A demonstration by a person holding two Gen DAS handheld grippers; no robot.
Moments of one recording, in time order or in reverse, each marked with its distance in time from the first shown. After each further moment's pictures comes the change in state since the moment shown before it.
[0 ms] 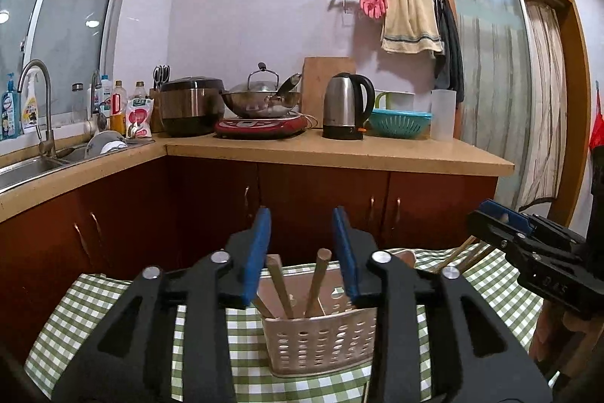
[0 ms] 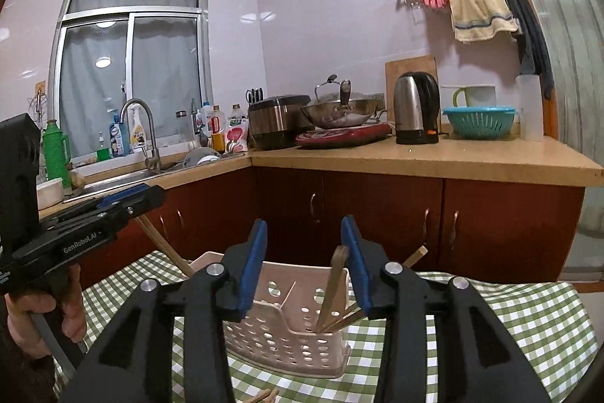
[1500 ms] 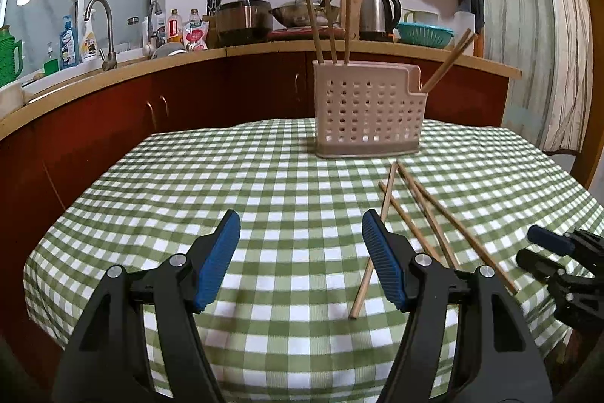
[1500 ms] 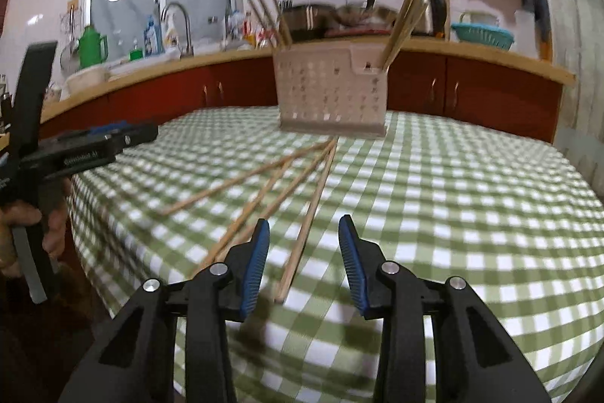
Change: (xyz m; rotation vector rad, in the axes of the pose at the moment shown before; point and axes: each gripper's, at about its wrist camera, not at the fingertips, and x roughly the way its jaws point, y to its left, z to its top) left arm -0.155 -0.004 -0.174 -0.014 0.258 0.171; right arm -0.131 0.056 -0.192 -0.064 0.324 0.038
